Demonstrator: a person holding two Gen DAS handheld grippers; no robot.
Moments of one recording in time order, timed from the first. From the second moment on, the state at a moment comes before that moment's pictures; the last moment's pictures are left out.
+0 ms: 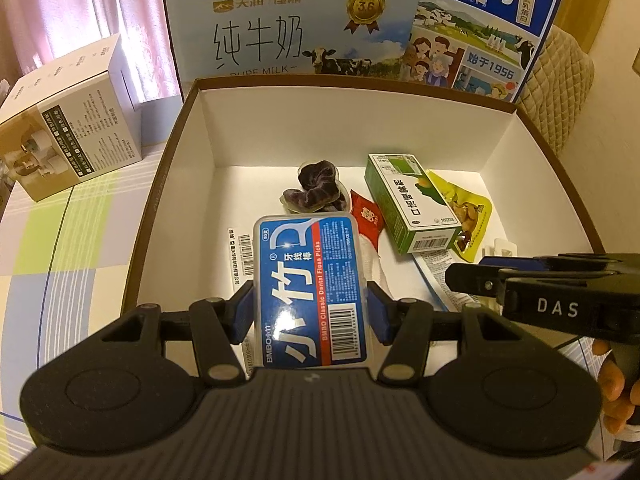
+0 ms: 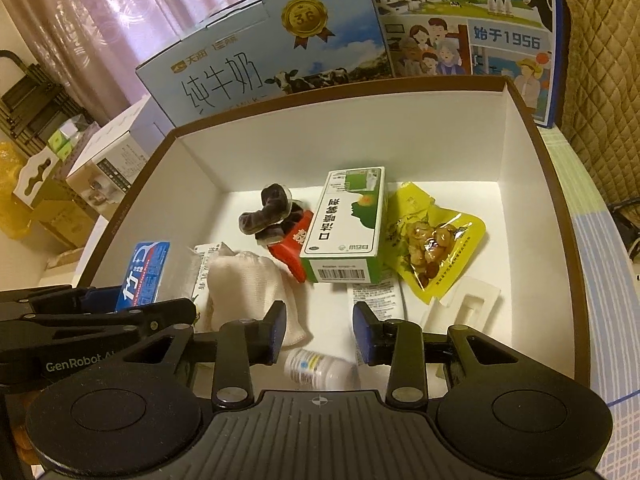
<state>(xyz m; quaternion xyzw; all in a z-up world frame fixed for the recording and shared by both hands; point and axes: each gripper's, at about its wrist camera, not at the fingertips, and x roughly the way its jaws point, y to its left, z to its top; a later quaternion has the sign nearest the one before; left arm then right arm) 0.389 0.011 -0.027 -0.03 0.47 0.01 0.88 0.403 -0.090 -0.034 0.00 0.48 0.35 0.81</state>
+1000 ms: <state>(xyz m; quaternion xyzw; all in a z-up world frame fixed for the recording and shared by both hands) 0.383 0.007 -0.026 -0.03 0.46 0.00 0.89 0.394 -0.094 -0.033 -0.02 0.47 0.34 0.81</state>
